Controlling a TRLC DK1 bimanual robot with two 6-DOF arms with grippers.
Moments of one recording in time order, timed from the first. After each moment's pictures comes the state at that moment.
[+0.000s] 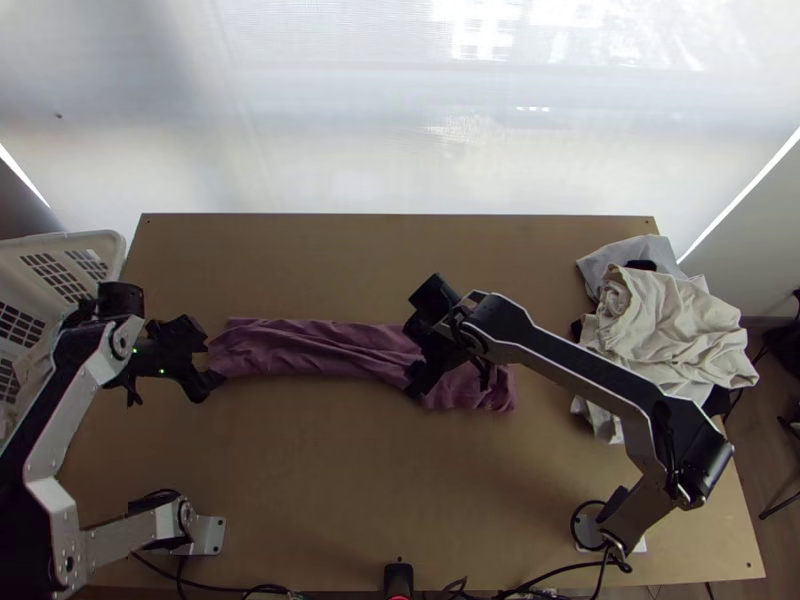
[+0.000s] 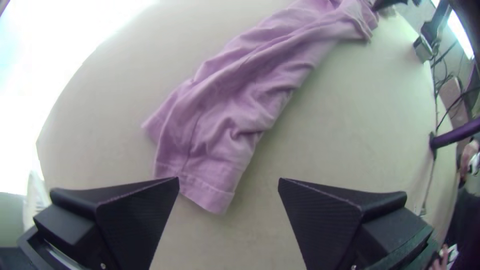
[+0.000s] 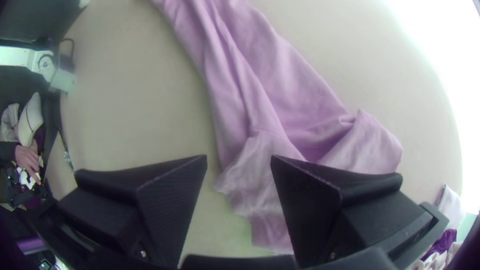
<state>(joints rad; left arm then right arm) 0.21 1.29 0.92 -0.84 0.34 1.02 0.82 1.76 1.43 -0.85 -0.13 -0.07</state>
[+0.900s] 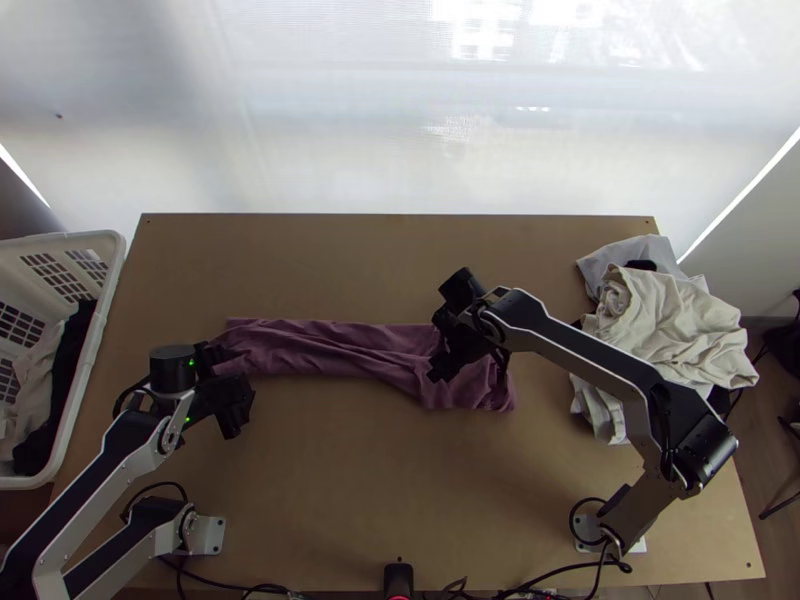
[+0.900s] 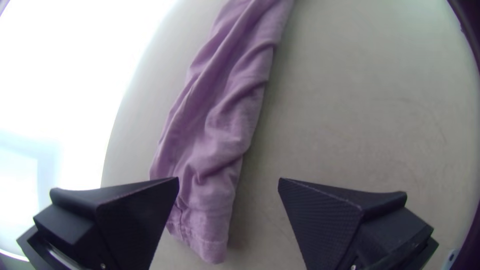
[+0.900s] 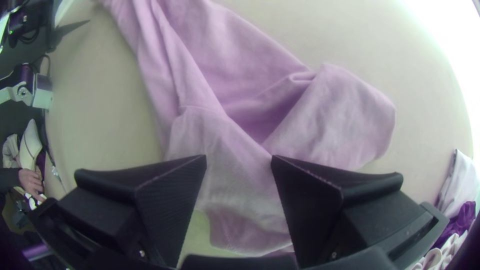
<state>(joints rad) -0.11 0.97 0.43 -0.23 0.13 1.15 0.68 1.77 1.31 -0.78 -0.14 -0.06</state>
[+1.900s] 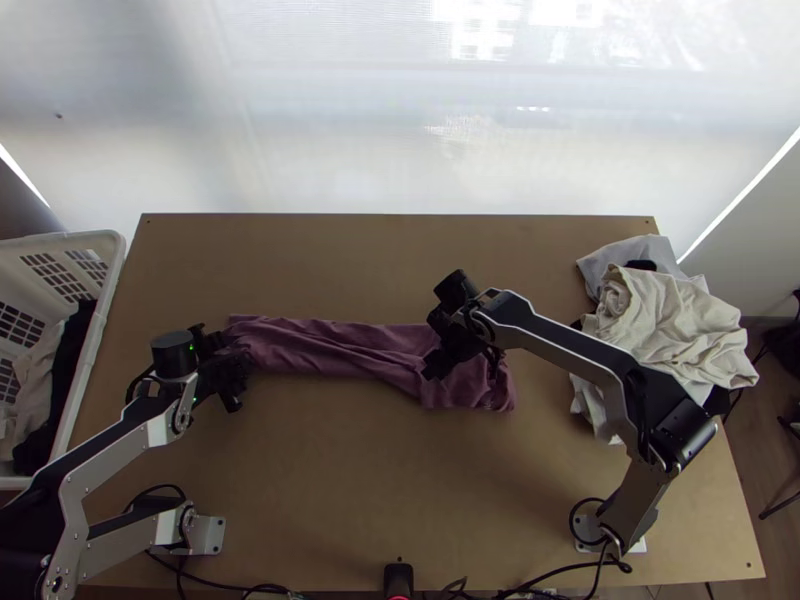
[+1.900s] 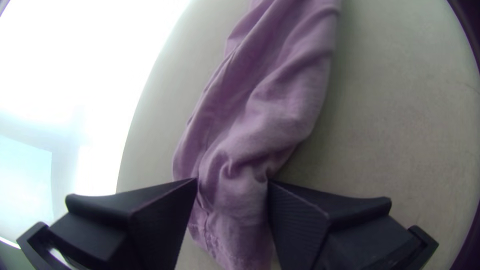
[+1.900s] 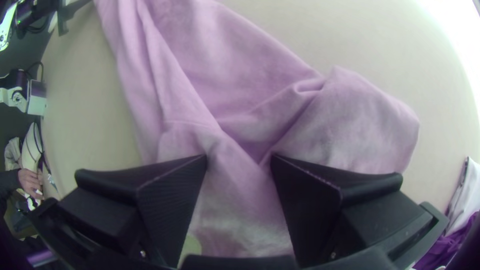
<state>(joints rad) -0.02 1.25 0.41 0.19 0.13 1.20 0.67 1.86 1.31 -0.69 -0.16 -0.06</state>
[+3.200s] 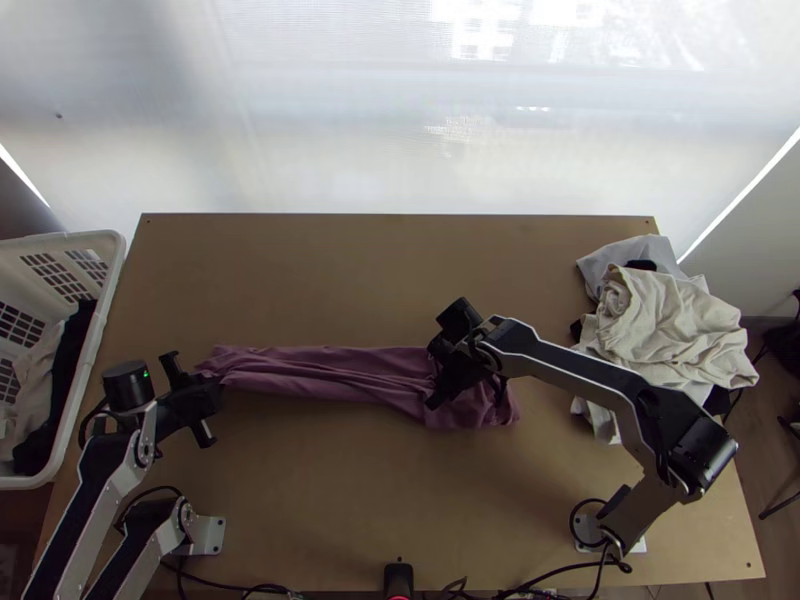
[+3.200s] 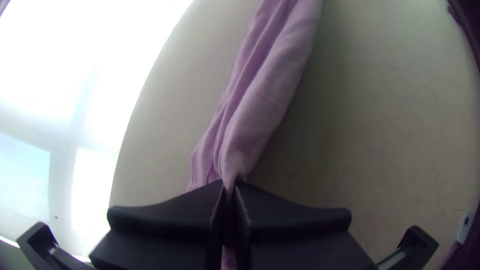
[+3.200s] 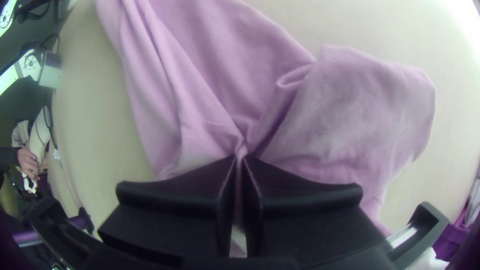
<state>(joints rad) 0.19 0.81 0.37 -0.30 0.36 1.36 0.73 1.77 1.11 -0.63 -0.22 -0.06</state>
